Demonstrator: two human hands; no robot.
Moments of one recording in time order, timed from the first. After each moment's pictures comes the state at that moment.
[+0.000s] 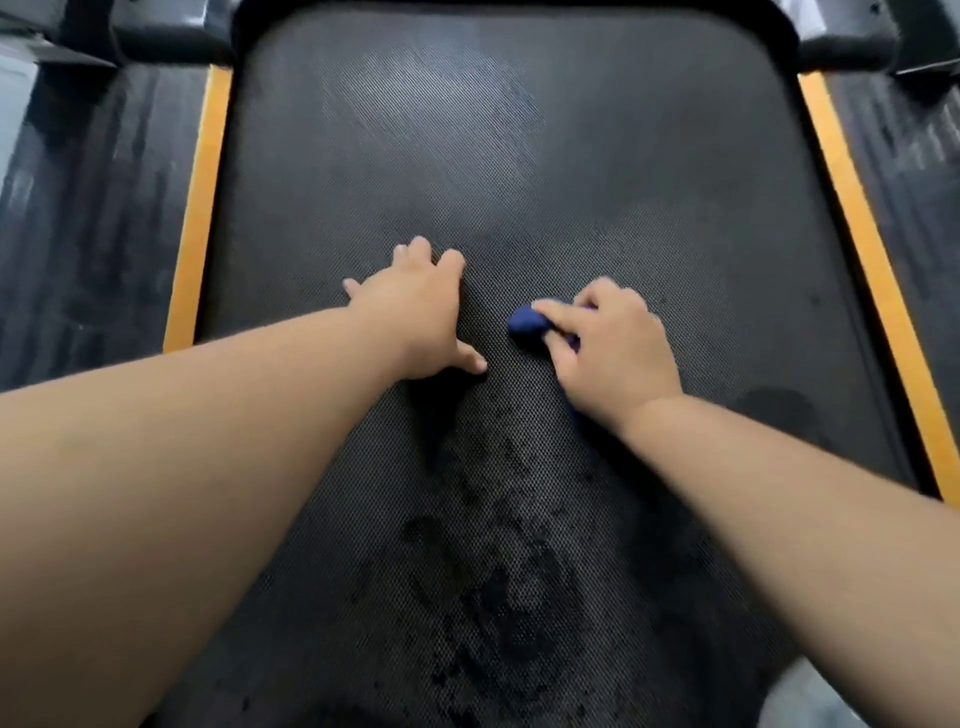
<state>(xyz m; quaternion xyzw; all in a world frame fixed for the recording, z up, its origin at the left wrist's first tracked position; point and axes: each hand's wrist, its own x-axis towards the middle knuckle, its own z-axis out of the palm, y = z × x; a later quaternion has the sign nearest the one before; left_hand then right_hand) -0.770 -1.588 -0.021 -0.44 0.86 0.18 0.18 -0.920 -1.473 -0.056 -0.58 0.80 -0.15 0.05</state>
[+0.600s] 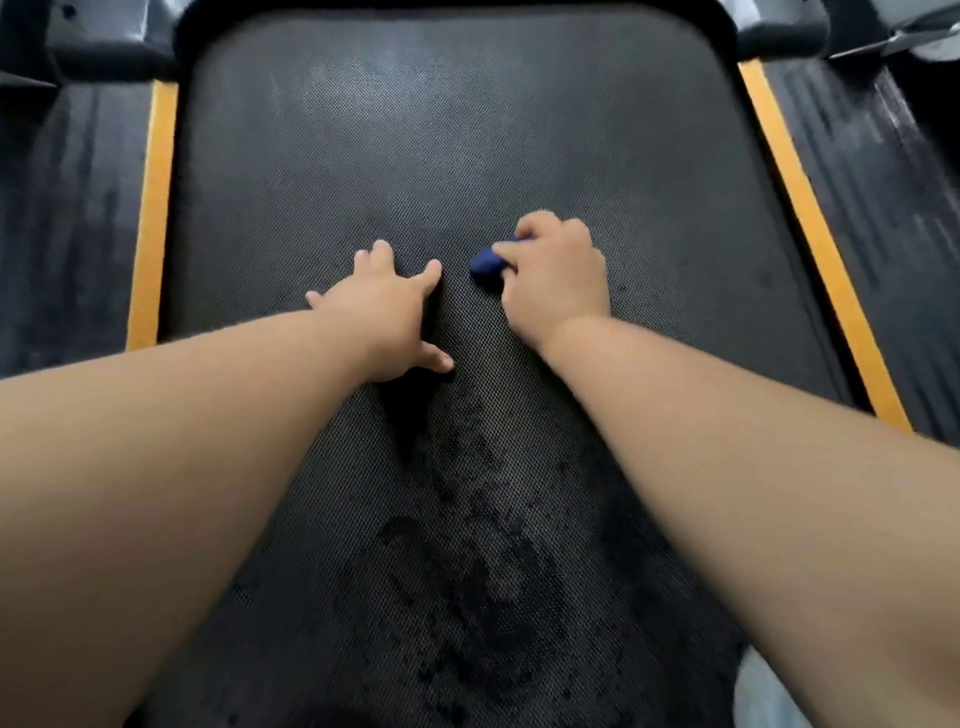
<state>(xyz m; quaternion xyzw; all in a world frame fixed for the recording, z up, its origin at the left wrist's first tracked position) -0.775 -1.590 -0.025 -0.44 0.86 0.15 0.23 -0.925 -1.523 -0.045 -0.53 0.84 -0.11 0.05</state>
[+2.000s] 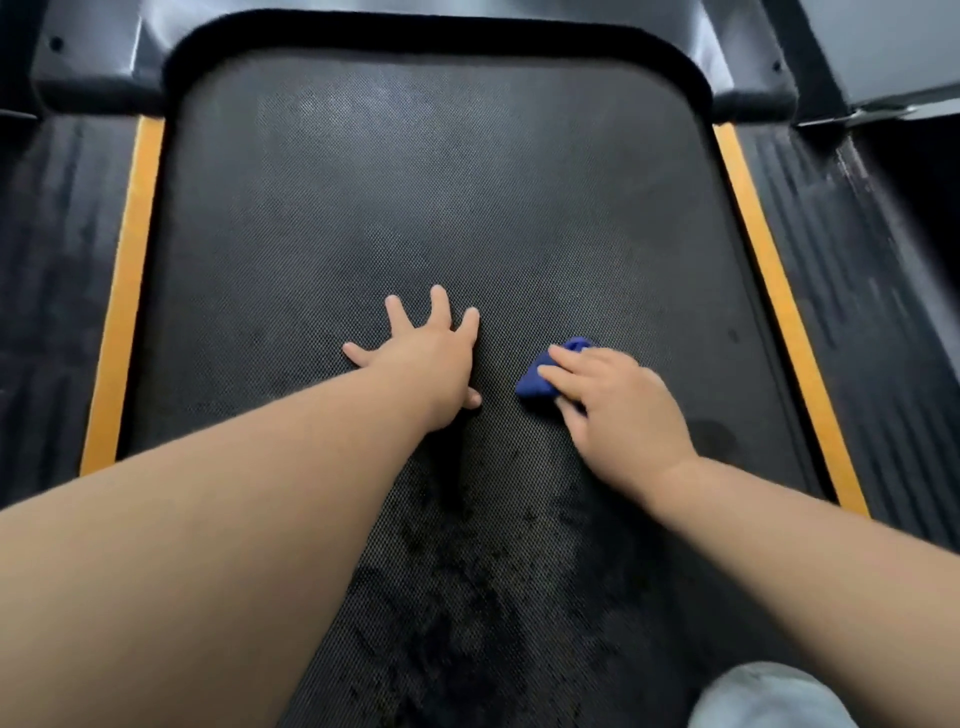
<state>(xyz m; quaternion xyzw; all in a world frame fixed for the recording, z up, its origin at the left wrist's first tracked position) -0.828 -1.568 -0.023 -0.42 0.84 0.24 0.26 -0.966 -1.434 -0.037 -0.65 0.76 -0.08 0.05</state>
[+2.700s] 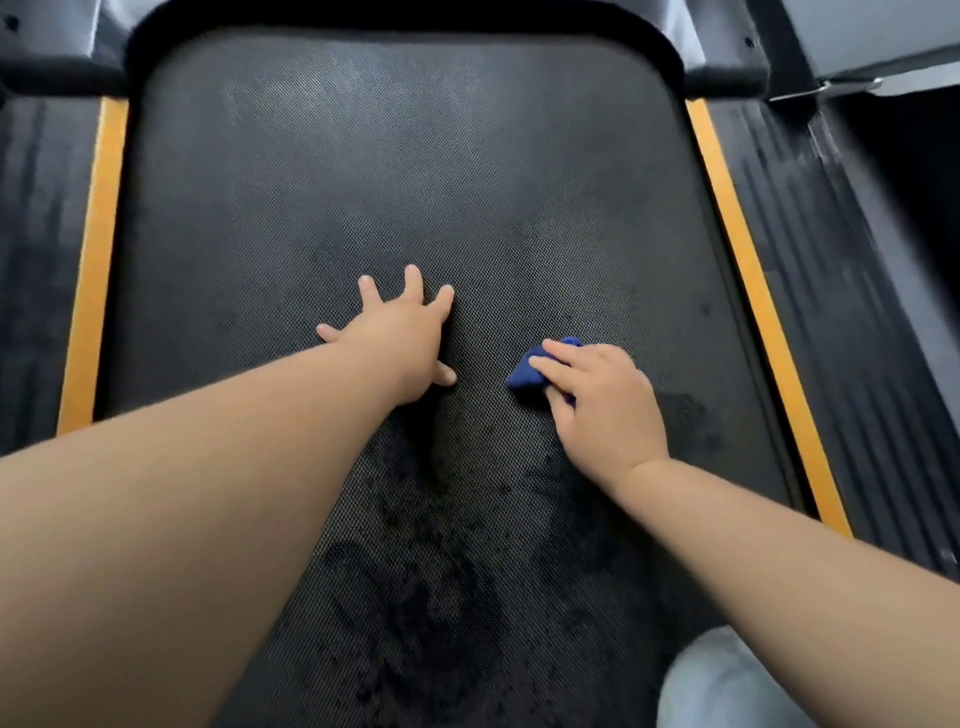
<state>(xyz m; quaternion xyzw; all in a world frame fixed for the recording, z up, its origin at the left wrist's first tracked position) -0.826 -1.570 -0.022 -0.41 0.84 0.22 0.27 -0.961 -1.406 -0.056 -0.57 0.80 -0.16 0.05</state>
